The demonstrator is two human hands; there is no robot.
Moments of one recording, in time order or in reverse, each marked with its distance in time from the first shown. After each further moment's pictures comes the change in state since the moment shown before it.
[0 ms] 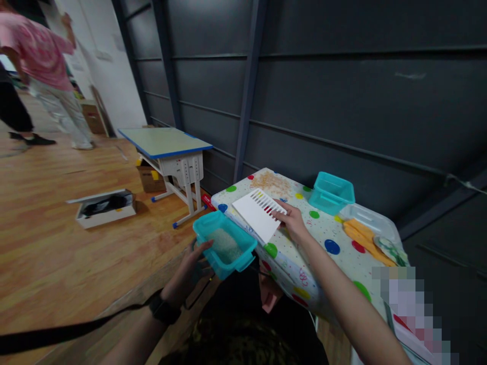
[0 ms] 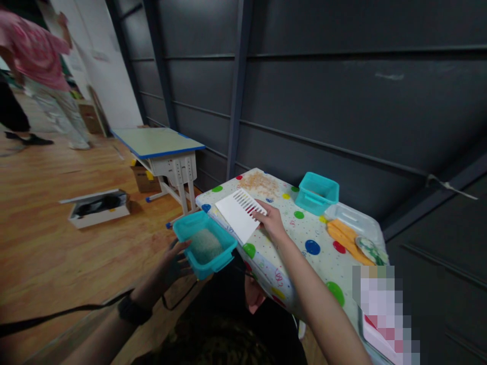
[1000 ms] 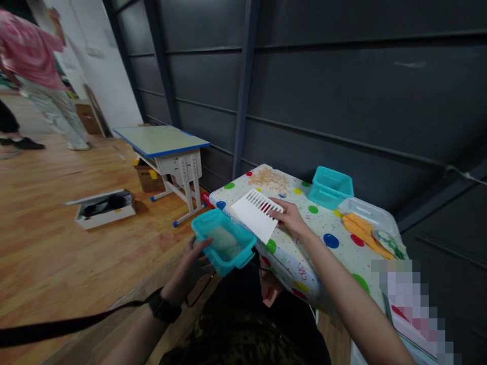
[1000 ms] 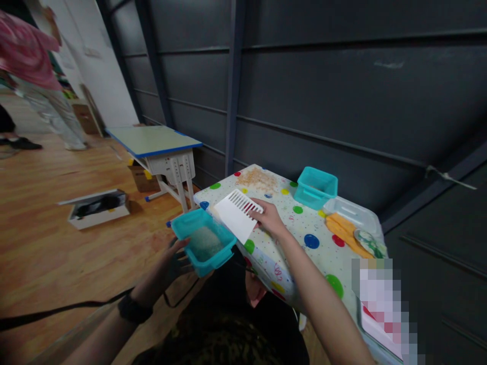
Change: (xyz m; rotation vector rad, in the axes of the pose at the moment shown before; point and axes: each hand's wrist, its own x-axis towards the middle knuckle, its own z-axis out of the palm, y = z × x) left_hand -0.005 0.002 0.005 0.016 0.015 -0.013; right_hand -0.002 -0.007 -0.006 -0.084 -0.129 -0.014
